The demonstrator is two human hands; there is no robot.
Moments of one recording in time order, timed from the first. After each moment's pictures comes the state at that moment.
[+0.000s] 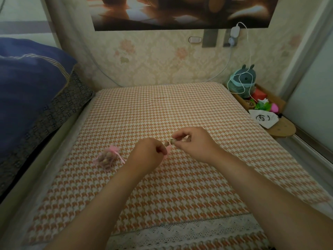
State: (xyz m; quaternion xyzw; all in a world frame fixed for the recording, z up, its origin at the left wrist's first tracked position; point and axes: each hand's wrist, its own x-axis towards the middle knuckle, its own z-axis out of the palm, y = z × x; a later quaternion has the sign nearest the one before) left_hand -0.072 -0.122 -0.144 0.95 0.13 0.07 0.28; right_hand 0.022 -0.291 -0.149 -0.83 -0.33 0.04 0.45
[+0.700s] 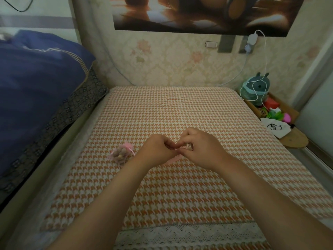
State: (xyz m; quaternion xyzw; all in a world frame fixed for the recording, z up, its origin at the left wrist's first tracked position) left_hand -0.079 -0.105 -0.128 0.90 0.16 0.04 0.41; right_hand 0.000 -0.269 -0.133 -0.86 -0.45 -0.05 0.25
